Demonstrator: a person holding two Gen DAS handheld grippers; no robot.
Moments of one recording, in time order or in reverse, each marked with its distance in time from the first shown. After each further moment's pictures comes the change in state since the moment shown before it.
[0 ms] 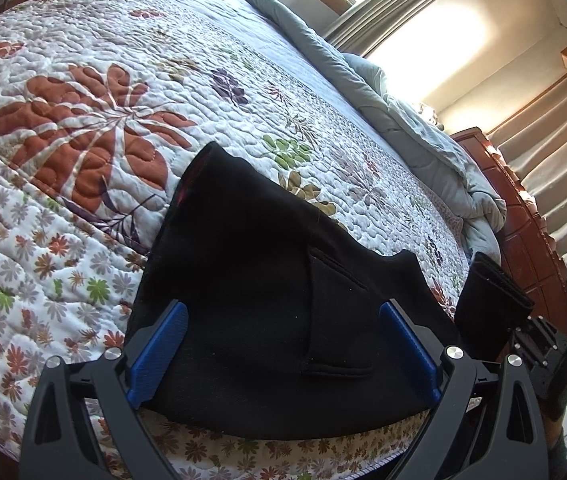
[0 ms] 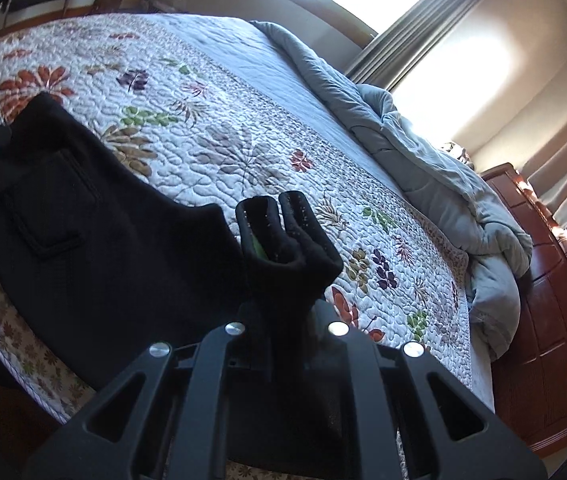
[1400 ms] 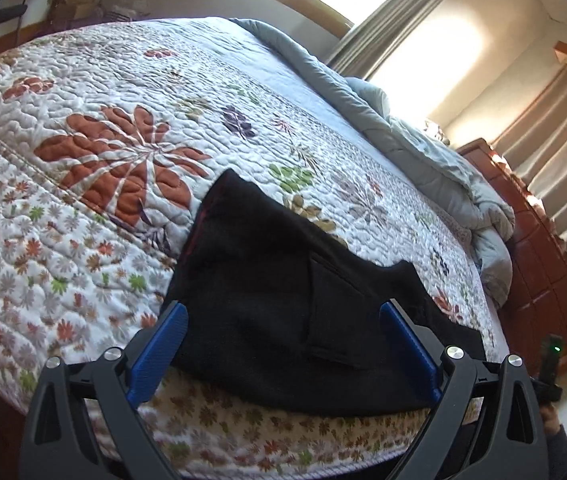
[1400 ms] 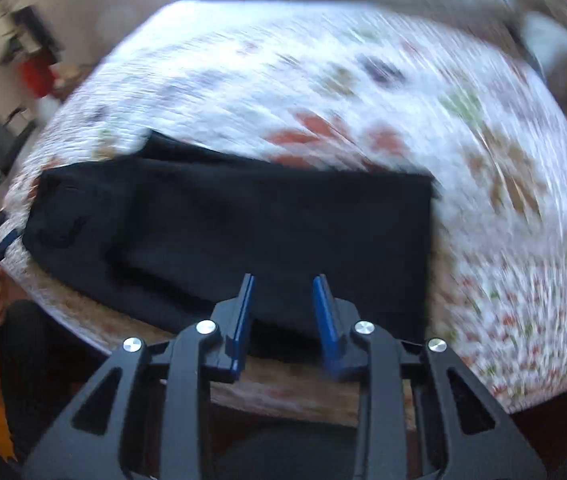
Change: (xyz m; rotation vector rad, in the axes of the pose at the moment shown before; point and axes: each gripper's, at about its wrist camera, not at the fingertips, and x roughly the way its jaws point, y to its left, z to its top) left arm -0.042 -0.017 -0.020 0.044 -0.100 0.070; right arm 0.059 -0.172 -0.171 0.623 0.329 0.491
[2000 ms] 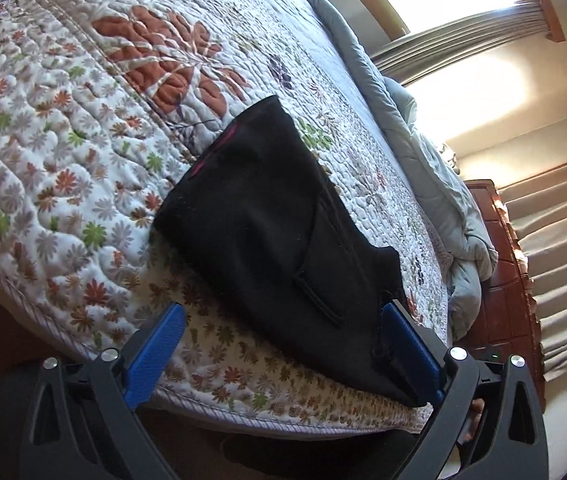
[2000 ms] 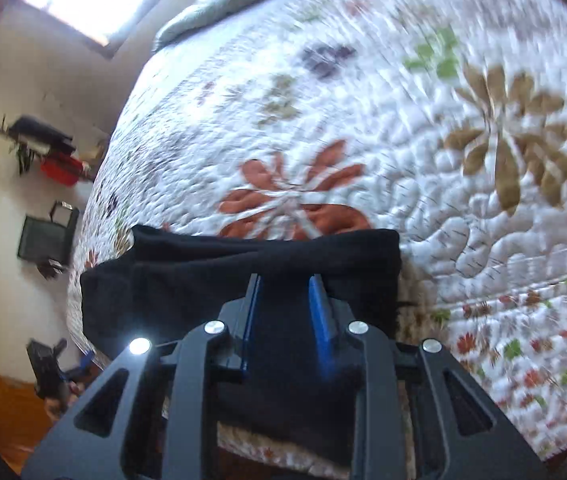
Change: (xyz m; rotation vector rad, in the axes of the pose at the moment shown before) left arm 0.001 0.014 -0.031 -0.319 0.095 -0.086; right arm 0.037 -0.100 0.045 0.315 0.014 0.335
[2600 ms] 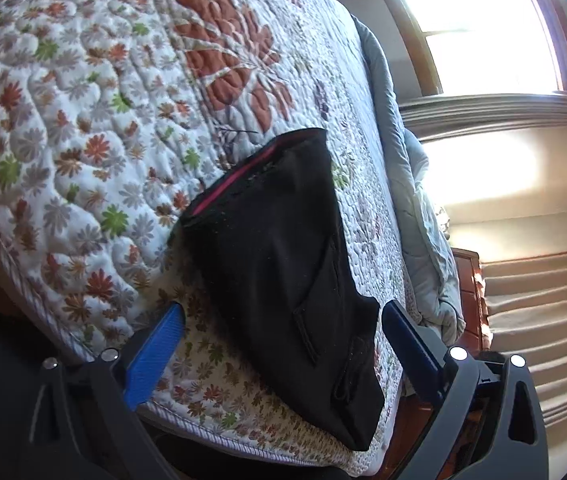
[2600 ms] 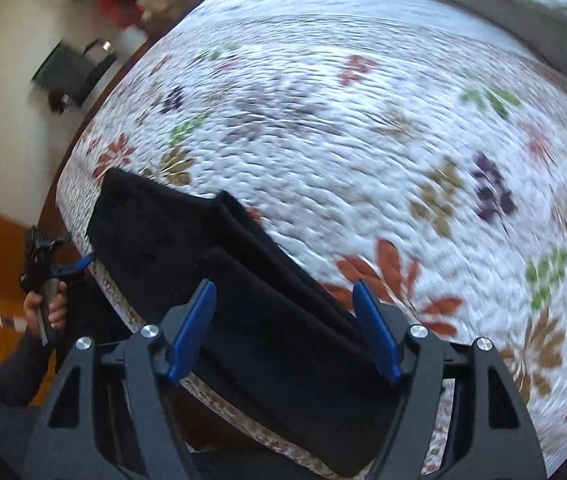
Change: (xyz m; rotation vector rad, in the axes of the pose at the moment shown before) left arm 0.009 0.033 0.007 -0.292 -0.083 -0.075; right arm 0.019 0.208 0.081 -0.627 0.312 -0.070
